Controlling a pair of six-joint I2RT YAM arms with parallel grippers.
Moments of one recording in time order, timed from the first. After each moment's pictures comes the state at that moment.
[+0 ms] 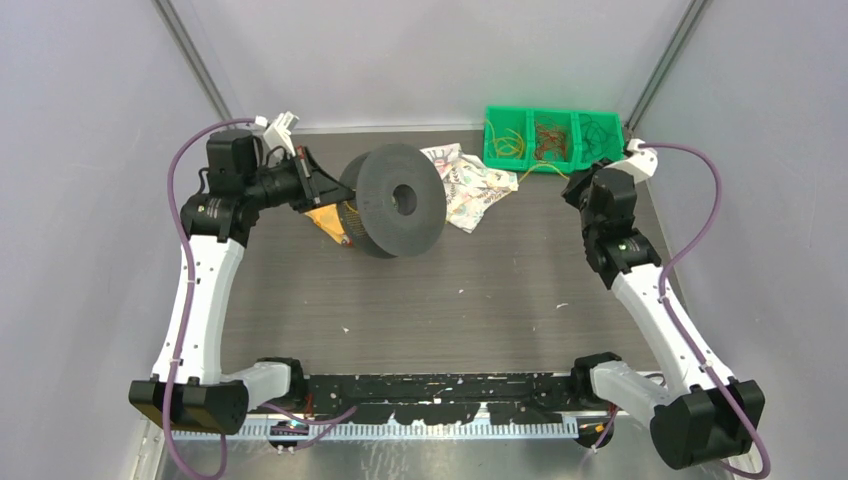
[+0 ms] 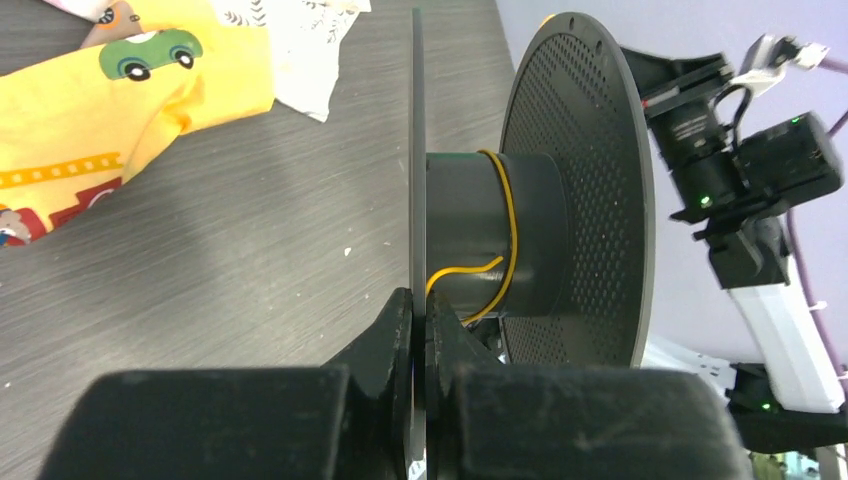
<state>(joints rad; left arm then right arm) -0.07 1.17 1.43 -0.76 0.75 -0.51 0.21 1.02 0.89 -0.10 0.39 0.57</state>
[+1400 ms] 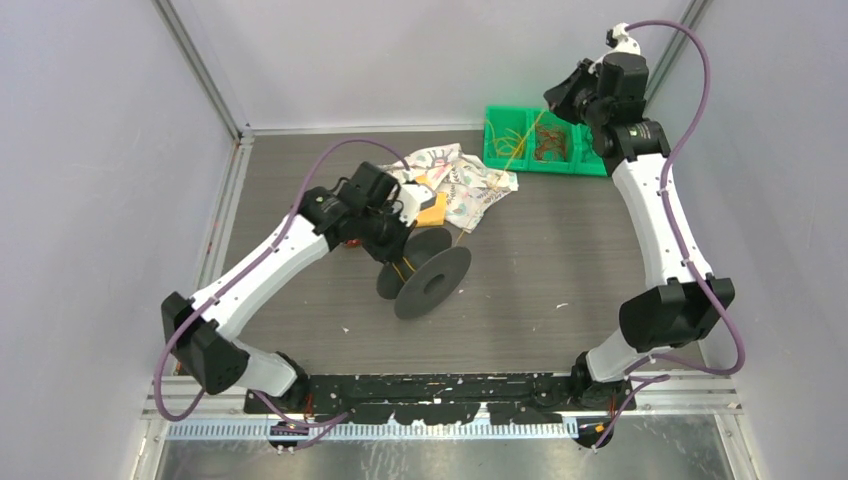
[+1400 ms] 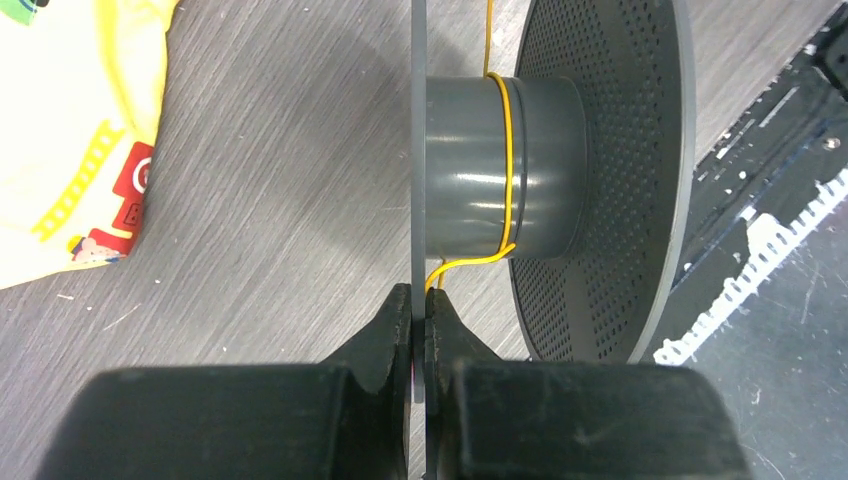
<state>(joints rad) -0.68 1.38 1.40 -0.98 0.24 0.13 0.10 1.59 1.76 -0.45 -0.04 0.50</state>
